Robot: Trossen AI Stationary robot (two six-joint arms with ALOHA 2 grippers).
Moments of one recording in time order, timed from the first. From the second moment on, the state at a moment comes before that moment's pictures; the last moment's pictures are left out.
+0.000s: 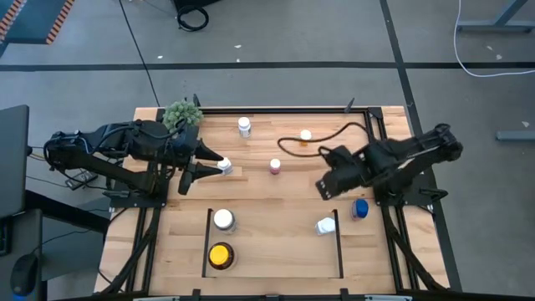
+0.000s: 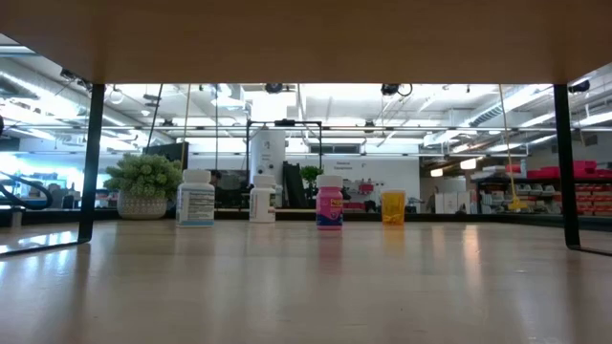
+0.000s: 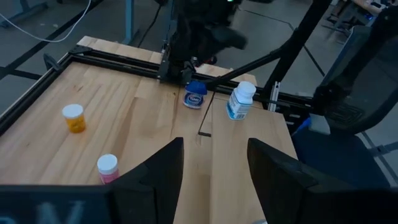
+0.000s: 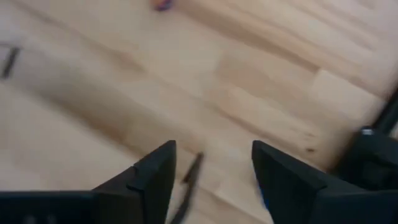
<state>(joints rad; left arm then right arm) -0.13 1.02 1.35 -0.69 -0.08 -0.29 0.33 1.45 1.62 -1.57 0.25 1.42</state>
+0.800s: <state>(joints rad) -0.13 1.02 1.35 -0.65 -0.20 -0.40 0.50 1.16 0.92 -1.36 -0.08 1.74</state>
